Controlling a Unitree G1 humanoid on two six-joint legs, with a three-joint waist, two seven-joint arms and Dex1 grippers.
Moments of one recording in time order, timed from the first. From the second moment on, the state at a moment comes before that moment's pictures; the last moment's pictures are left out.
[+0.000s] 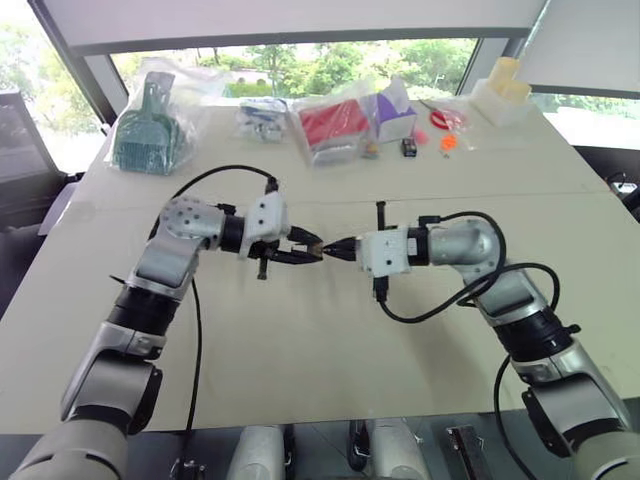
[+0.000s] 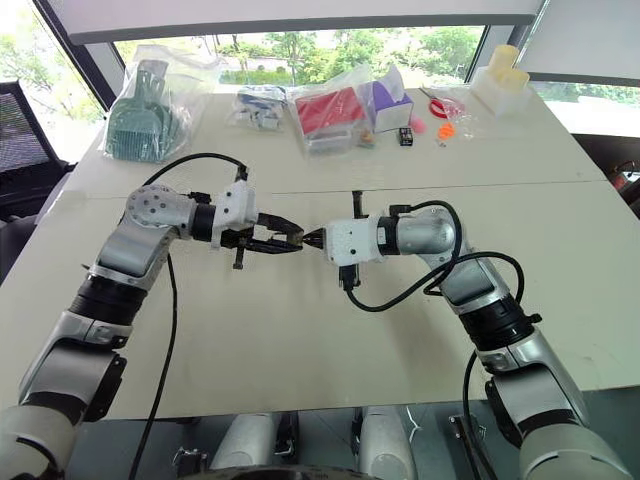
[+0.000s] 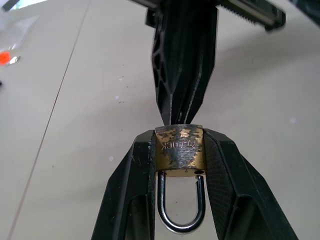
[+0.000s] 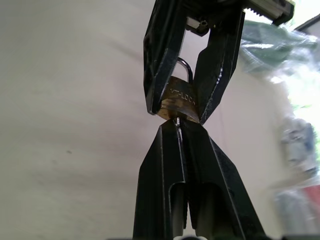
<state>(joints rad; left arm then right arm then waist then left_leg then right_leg) -0.74 0.53 -0.20 0.20 -0.23 0.21 -1.33 -0.67 -0.58 0.32 0.03 -0.13 -0.25 1.01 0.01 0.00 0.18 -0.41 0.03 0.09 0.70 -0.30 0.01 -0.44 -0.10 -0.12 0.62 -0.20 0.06</state>
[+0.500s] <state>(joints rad) -0.77 0.57 -0.17 0.17 -0.40 0.57 -1.38 -0.68 -0.61 0.31 0.20 -0.38 -0.73 0.65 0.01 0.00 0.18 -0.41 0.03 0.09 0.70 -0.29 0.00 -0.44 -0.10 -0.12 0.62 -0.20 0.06</state>
